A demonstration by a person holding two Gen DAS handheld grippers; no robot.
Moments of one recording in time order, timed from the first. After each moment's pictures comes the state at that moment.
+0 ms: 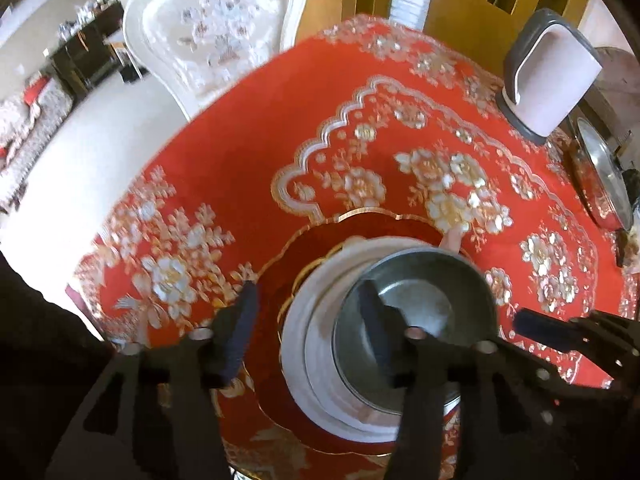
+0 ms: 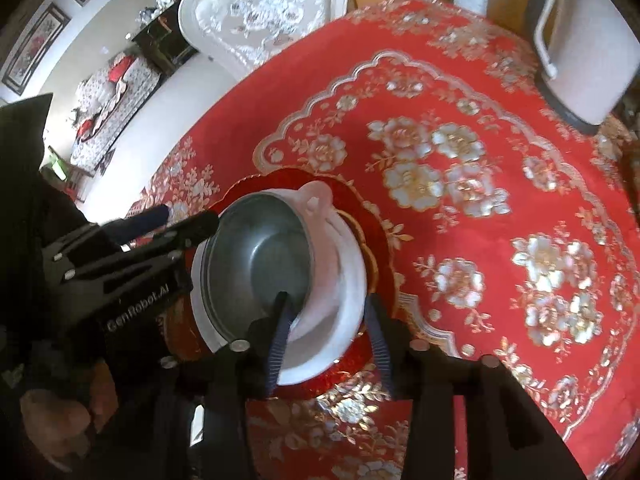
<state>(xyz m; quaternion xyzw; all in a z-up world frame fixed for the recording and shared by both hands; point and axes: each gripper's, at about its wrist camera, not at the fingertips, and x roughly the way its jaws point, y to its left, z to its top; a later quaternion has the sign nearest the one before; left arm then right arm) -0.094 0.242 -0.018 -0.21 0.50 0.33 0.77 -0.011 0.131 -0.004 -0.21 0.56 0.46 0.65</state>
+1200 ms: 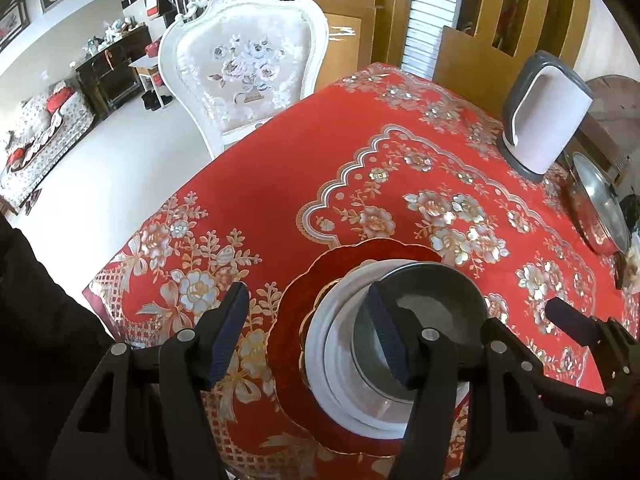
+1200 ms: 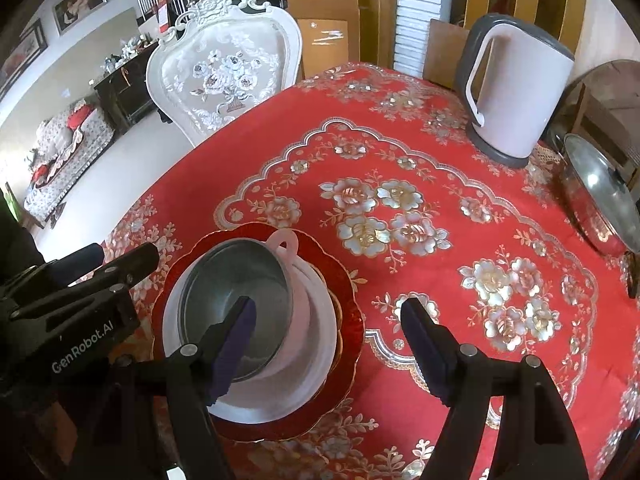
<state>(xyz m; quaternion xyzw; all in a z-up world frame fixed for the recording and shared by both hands) -0.126 0.232 0.001 -0.20 0.43 0.37 0.80 -0.038 0.120 0.010 -0.19 0.46 0.40 0.77</state>
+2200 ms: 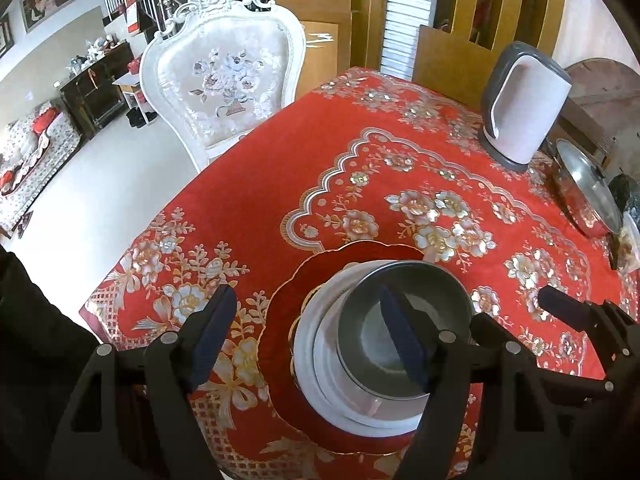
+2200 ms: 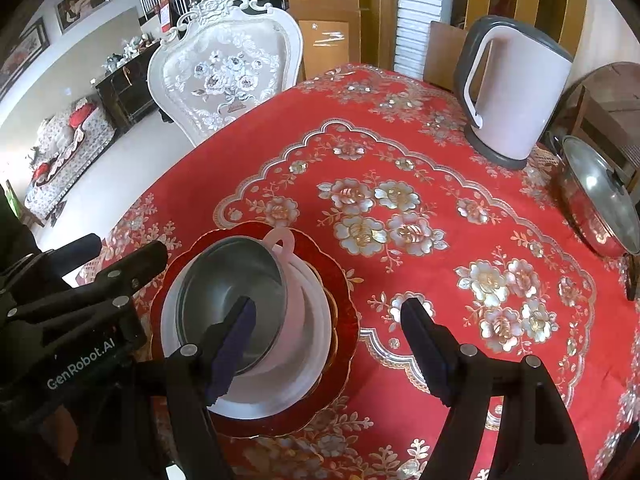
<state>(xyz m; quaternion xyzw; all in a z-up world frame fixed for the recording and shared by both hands) -0.121 0.227 0.005 -0.17 0.43 0.34 0.82 -0.038 0.116 0.012 -0.20 0.46 0.40 0.77</state>
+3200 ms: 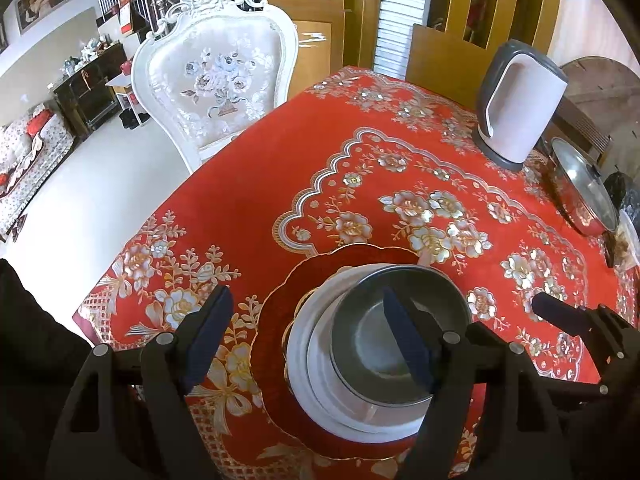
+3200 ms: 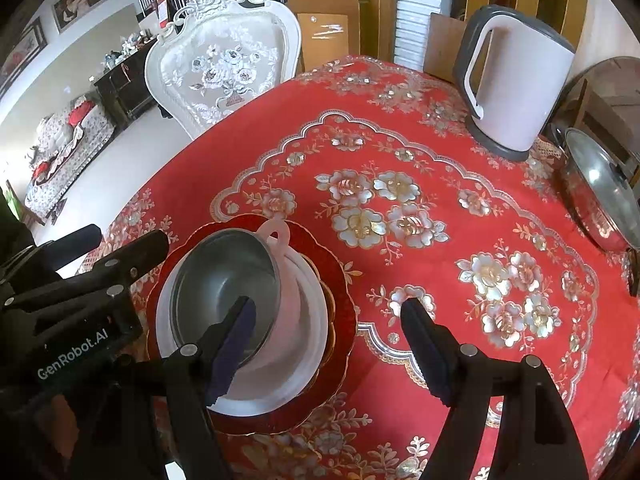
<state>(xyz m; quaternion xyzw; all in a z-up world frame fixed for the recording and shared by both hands) -0.115 0.231 0.002 -0.17 0.43 0.32 0.83 -0.034 0.116 0.006 -0.20 0.47 0.40 0.76</state>
